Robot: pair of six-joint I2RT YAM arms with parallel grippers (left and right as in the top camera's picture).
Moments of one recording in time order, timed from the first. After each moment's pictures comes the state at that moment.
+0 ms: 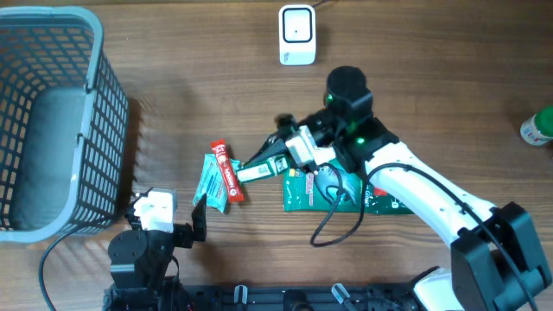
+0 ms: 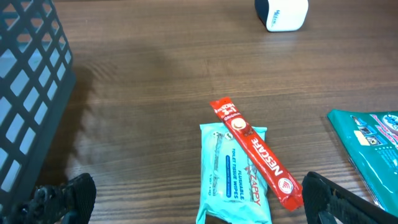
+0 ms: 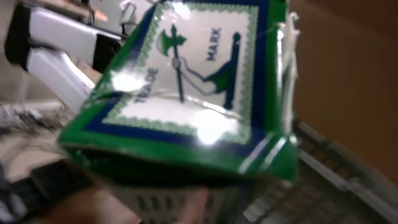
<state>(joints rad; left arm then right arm) 0.03 0.01 0.24 -0.68 0.15 0.03 0.54 1.61 1.01 0.52 -1.56 -0.66</state>
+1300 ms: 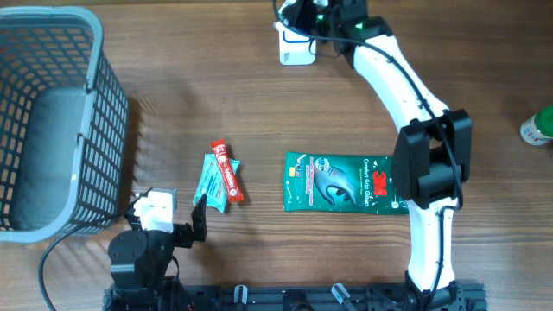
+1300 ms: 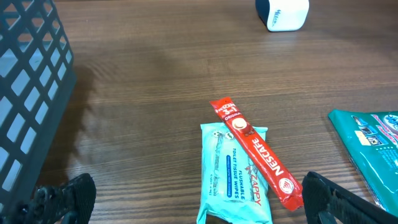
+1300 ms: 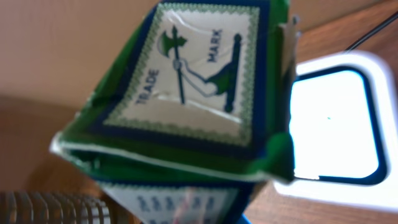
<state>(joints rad) 0.03 0.01 0.24 -0.68 0.15 0.03 0.31 2.29 2.03 -0.34 -0.37 0.73</state>
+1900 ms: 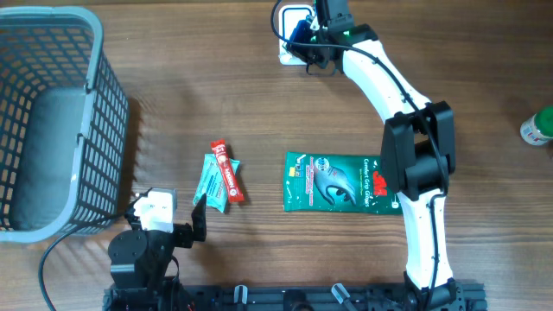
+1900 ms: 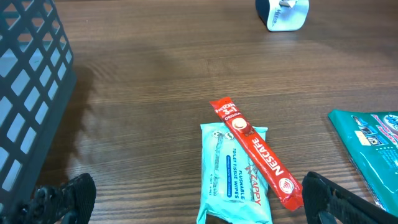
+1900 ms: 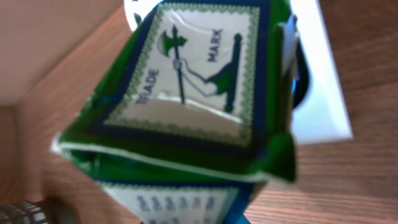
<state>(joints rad) 0.03 0.01 0.24 -0.68 0.15 0.03 0.33 2.39 2.04 -0.54 -0.29 0.76</state>
